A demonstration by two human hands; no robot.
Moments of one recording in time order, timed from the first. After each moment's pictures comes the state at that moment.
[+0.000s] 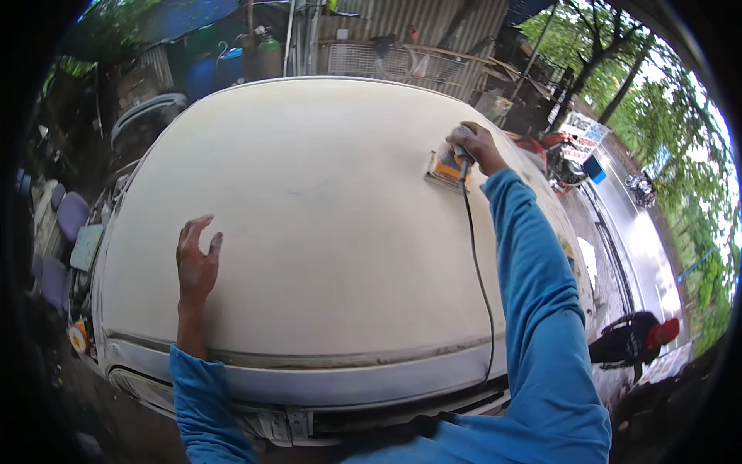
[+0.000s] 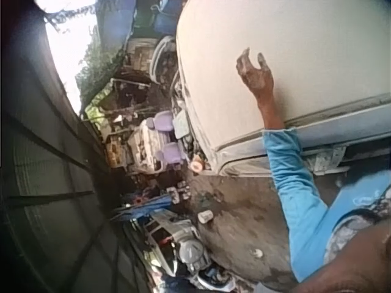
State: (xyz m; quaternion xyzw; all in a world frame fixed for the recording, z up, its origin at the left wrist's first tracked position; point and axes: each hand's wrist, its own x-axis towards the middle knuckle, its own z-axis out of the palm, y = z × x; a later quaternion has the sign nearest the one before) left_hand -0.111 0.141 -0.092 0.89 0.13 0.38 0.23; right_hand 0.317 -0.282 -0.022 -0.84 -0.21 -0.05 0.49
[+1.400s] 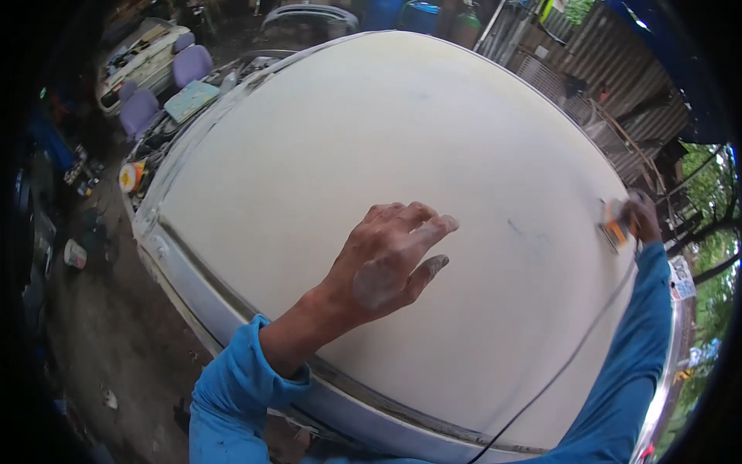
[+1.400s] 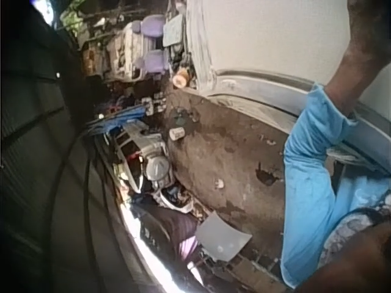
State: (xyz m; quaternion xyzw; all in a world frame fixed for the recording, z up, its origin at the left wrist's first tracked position) left_hand -0.119 0.137 -0.076 0.89 0.05 0.37 0.28; right_hand 0.491 -0.190 -0.022 -0.82 -0.32 0.12 0.47
